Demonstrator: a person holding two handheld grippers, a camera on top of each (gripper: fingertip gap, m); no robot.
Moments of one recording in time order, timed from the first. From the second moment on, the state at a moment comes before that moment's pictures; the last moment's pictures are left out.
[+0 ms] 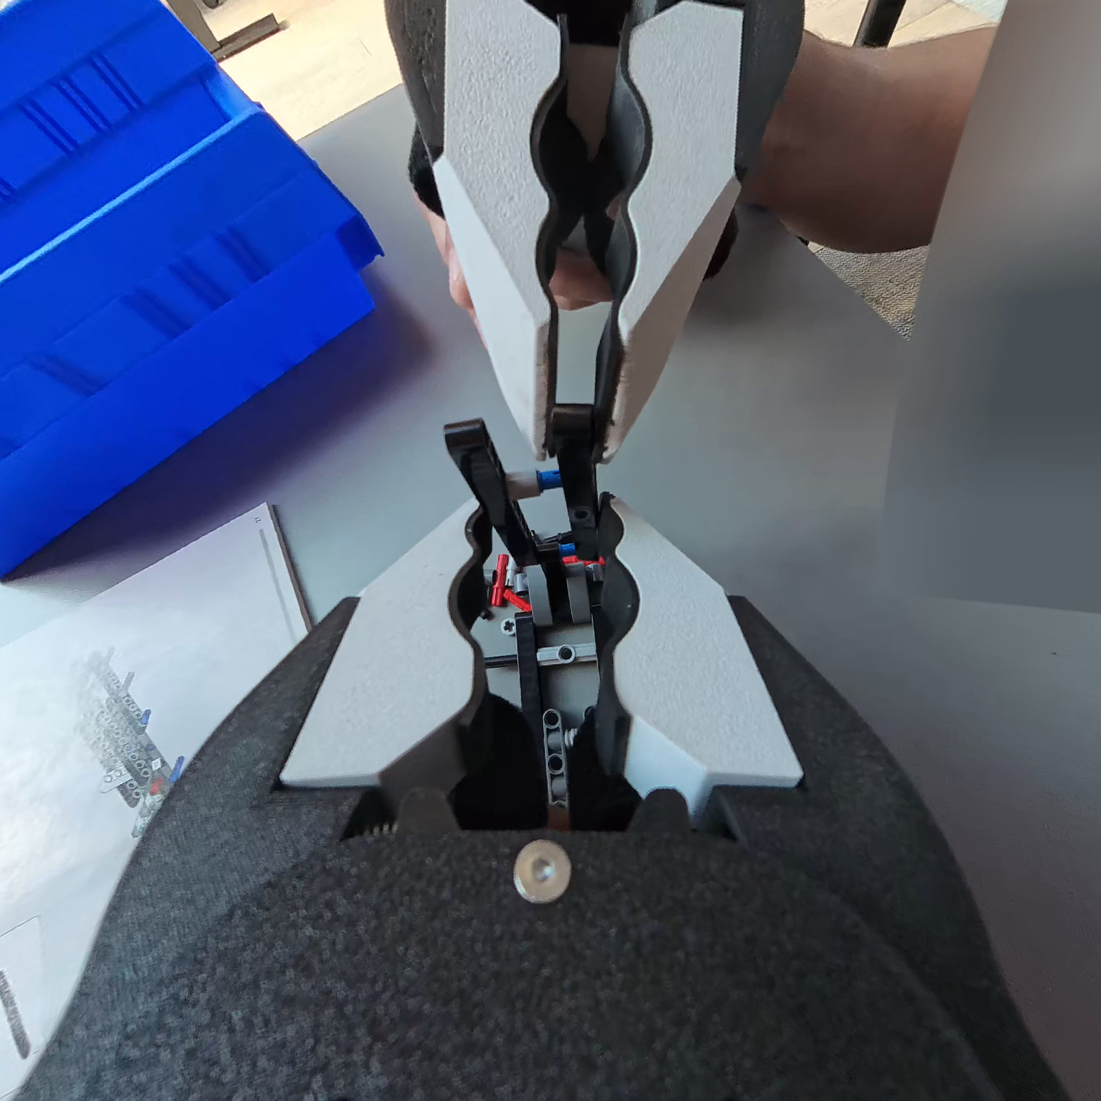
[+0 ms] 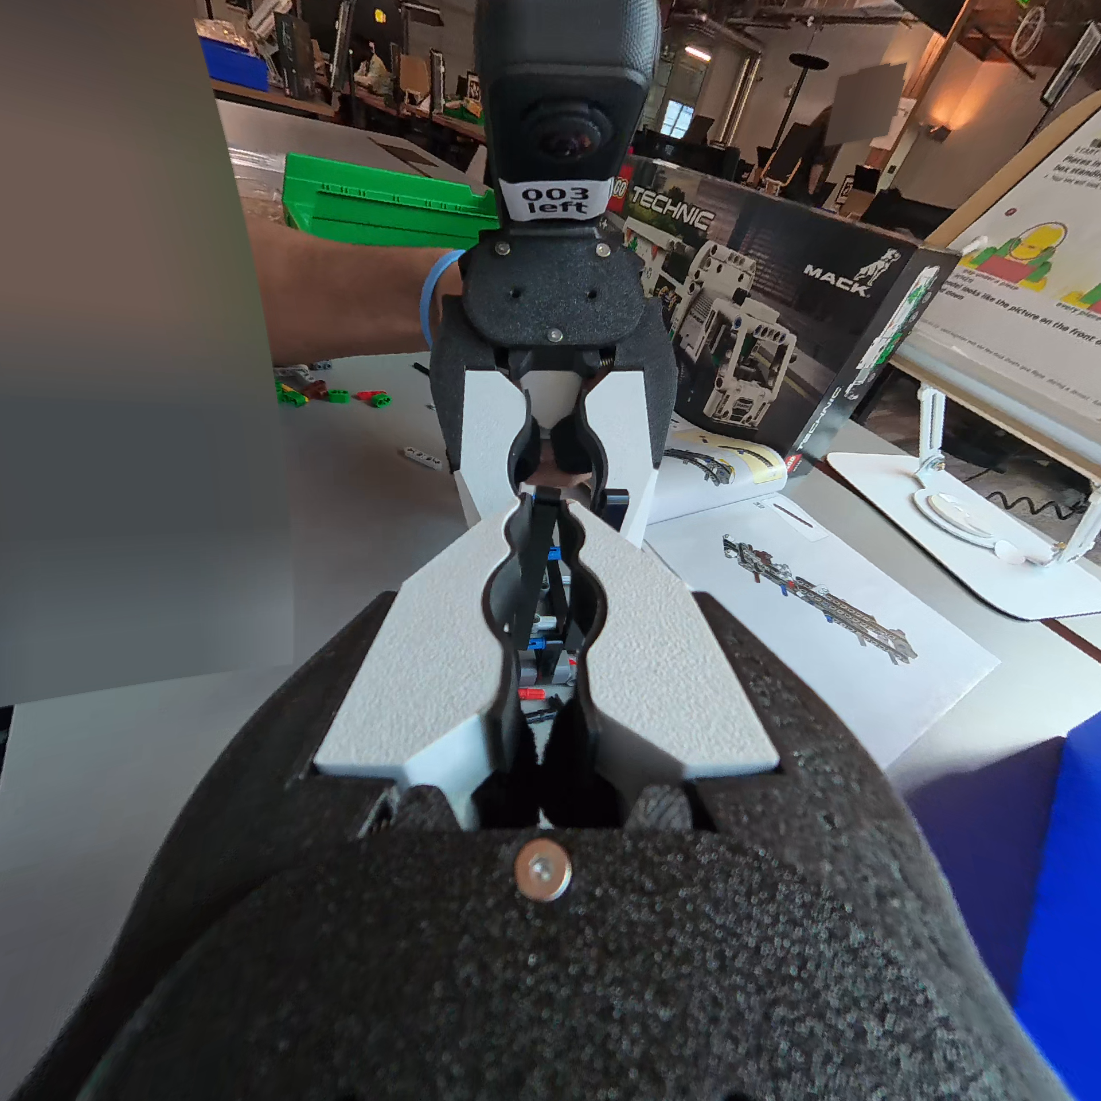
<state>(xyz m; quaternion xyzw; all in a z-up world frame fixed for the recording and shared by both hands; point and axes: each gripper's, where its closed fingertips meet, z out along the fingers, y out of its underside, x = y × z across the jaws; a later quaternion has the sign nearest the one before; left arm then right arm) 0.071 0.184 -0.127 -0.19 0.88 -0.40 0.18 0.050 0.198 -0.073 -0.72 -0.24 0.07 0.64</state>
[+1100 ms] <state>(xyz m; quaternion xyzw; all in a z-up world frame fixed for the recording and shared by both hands) 0.071 0.178 -0.126 -0.20 0.87 -0.41 0.17 0.064 0.207 -0.083 -0.72 -0.20 0.13 0.66</state>
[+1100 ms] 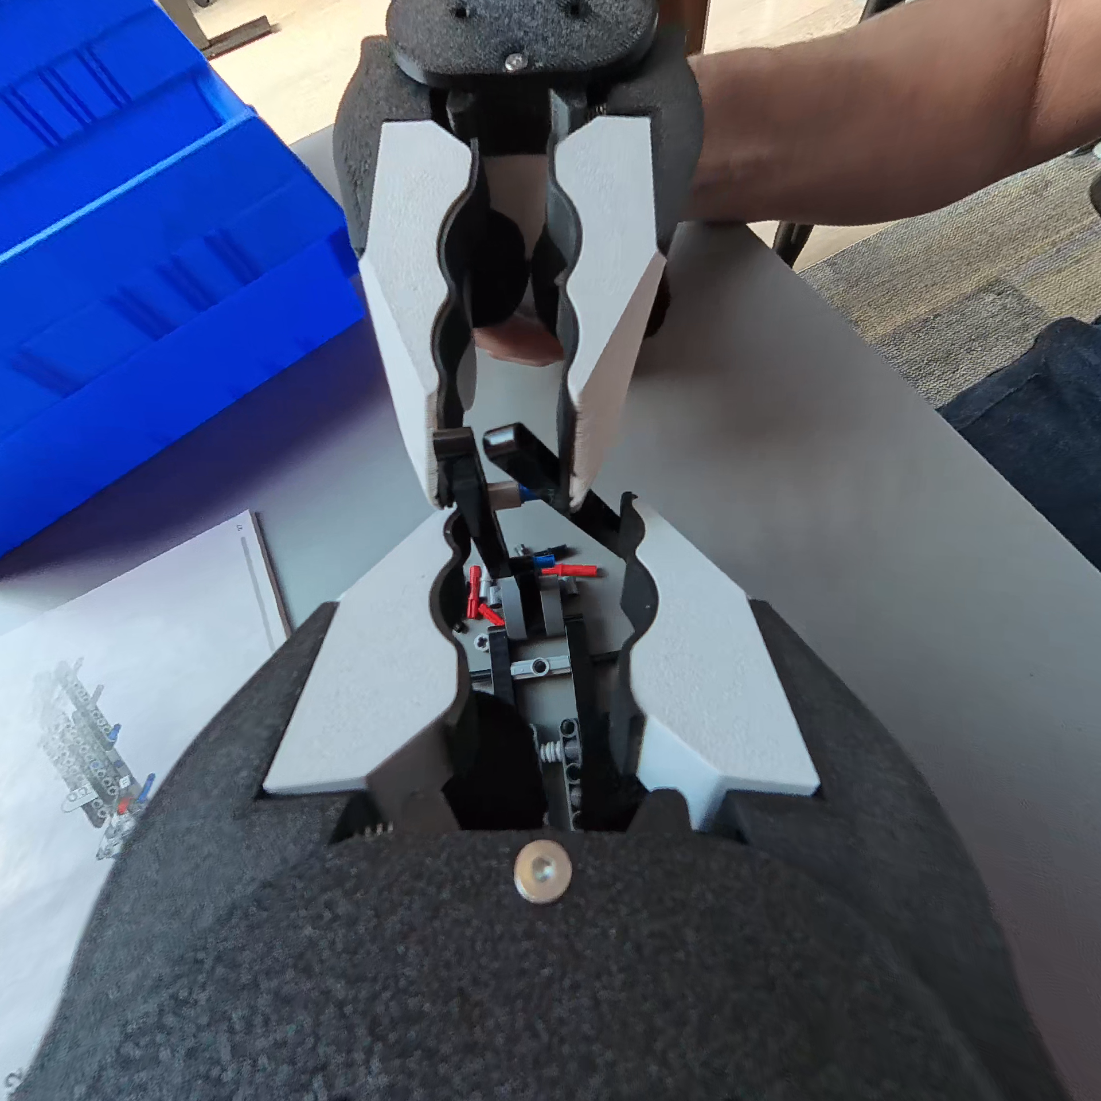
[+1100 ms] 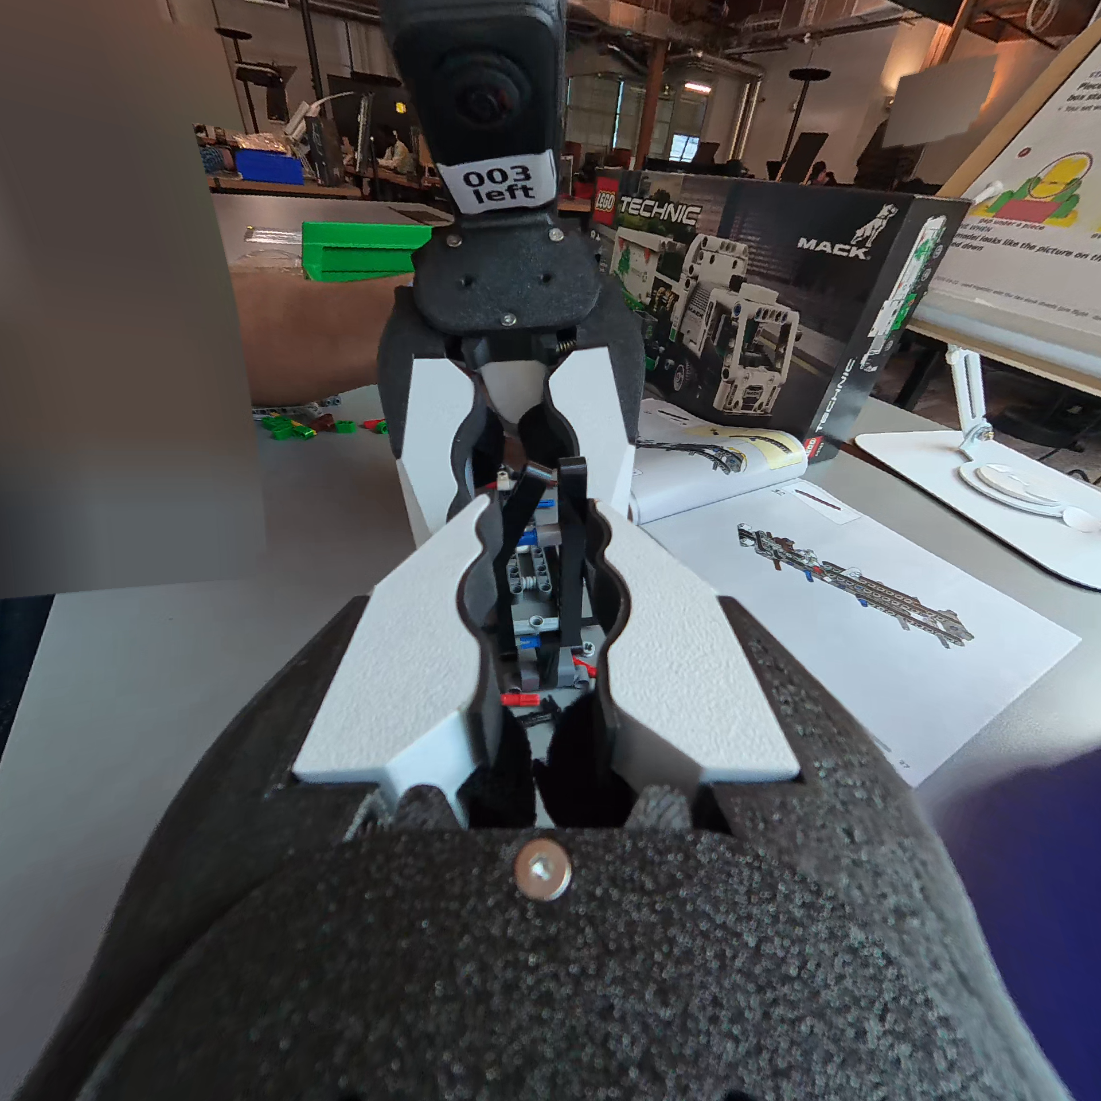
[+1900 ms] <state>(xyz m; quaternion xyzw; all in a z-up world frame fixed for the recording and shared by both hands) 0.076 0.190 -0.128 -0.22 0.88 -0.38 0.18 0.070 0.196 -0.133 -0.80 -0.28 0.14 0.51</state>
